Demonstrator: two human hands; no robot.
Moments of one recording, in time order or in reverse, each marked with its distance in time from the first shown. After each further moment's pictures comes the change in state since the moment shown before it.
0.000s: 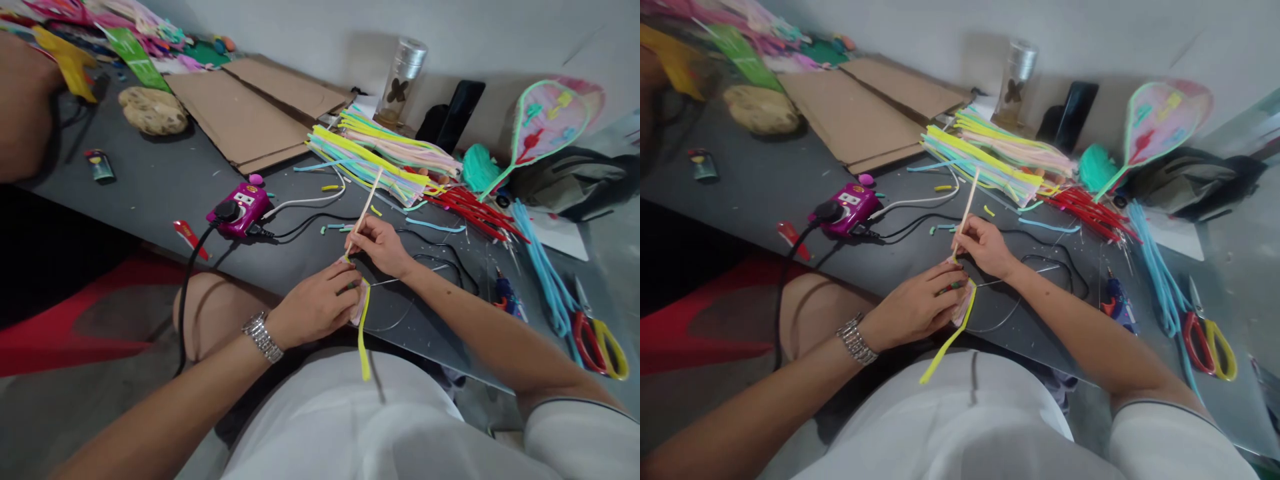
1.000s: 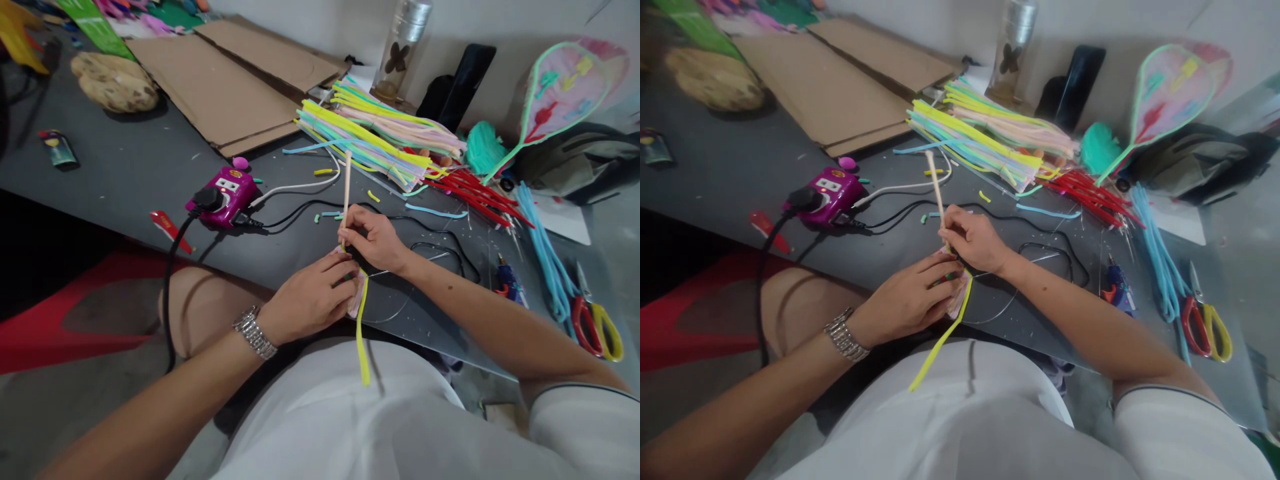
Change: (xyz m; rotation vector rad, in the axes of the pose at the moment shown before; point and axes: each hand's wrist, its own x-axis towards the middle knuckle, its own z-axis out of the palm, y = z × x) left_hand 0.001 0.001 -0.001 0.025 -0.011 -0.009; right_hand -0.003 0.004 0.004 -0.218 -0.041 -0.244
